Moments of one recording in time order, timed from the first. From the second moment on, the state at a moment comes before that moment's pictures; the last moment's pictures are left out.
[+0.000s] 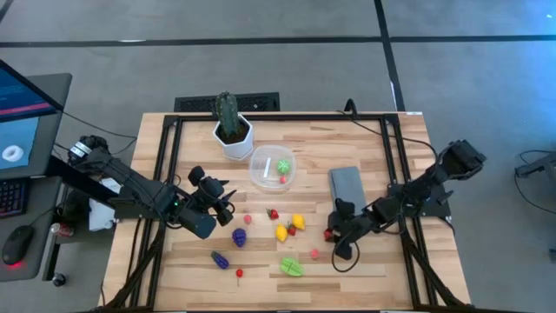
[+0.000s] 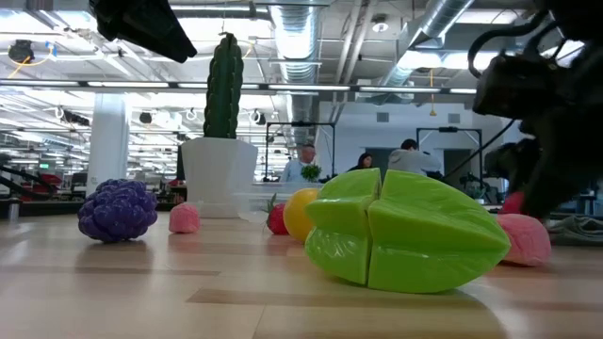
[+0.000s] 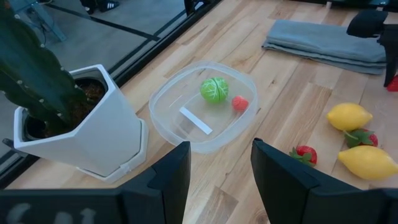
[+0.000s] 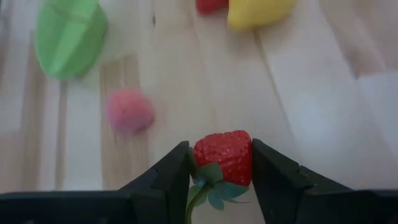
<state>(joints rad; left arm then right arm) -0.52 1.23 0.96 -0.80 -0.94 -0.83 0.52 1.47 0.50 0.06 0.18 0.67</state>
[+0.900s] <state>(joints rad) -0.52 1.23 0.96 -0.80 -0.94 -0.83 0.13 1.11 0.50 0.22 0.18 0.37</state>
